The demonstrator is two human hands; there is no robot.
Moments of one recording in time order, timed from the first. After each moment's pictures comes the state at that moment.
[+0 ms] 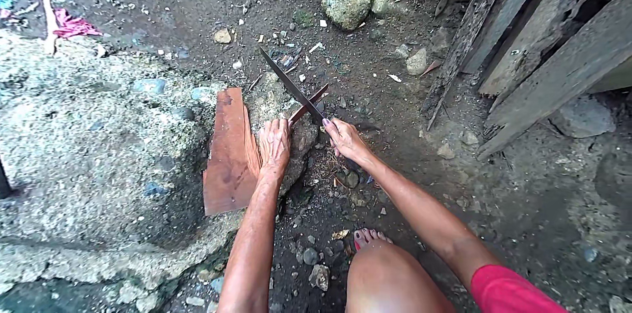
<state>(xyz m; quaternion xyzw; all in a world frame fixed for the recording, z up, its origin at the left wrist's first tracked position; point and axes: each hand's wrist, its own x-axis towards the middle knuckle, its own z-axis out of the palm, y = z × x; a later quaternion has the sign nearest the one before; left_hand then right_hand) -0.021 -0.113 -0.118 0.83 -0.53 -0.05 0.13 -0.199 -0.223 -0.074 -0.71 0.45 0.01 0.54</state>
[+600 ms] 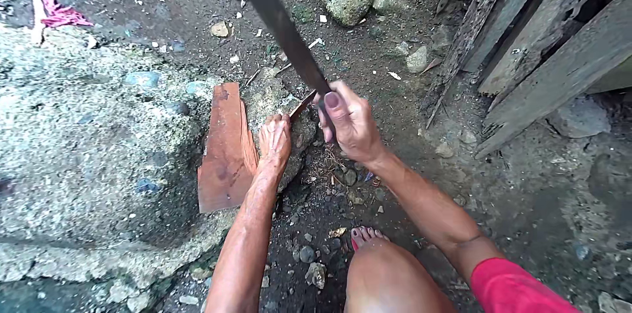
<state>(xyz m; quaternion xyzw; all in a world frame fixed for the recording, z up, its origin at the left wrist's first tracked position) -0.035 -0.123 -0.078 0.85 -0.50 -0.14 0.08 -0.189 -0.210 0.031 -0.75 0.21 -0.35 0.52</state>
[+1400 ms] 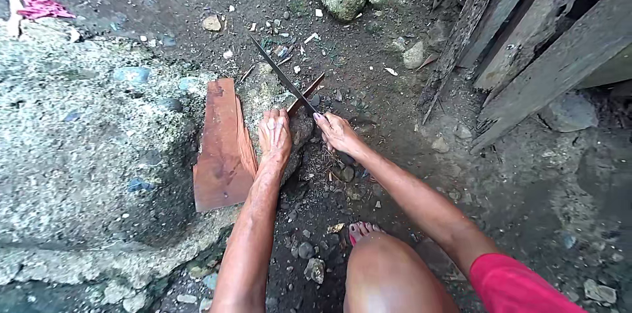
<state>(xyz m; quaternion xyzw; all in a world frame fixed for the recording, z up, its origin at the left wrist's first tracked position) -0.040 -0.123 -0.090 0.85 -0.50 -0.12 0.09 -0.192 -0.219 -0.076 -0.69 0.45 0.04 0.56</state>
